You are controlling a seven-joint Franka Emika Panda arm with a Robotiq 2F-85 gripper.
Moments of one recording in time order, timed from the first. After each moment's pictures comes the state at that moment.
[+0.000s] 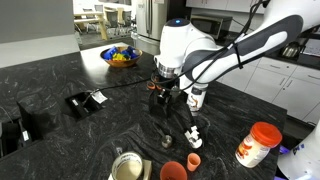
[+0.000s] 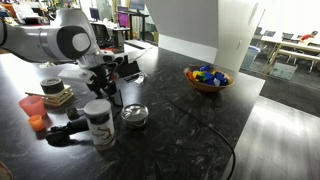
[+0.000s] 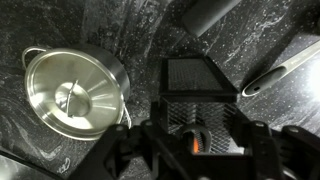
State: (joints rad) arm 0.19 0.24 0.13 -1.90 -0.24 2.24 0.23
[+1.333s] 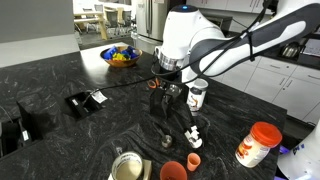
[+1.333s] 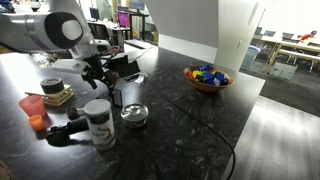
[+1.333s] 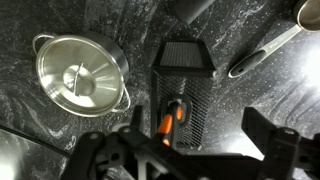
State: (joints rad) arm 0.20 0.17 0.13 -1.91 -0.24 2.25 0.24
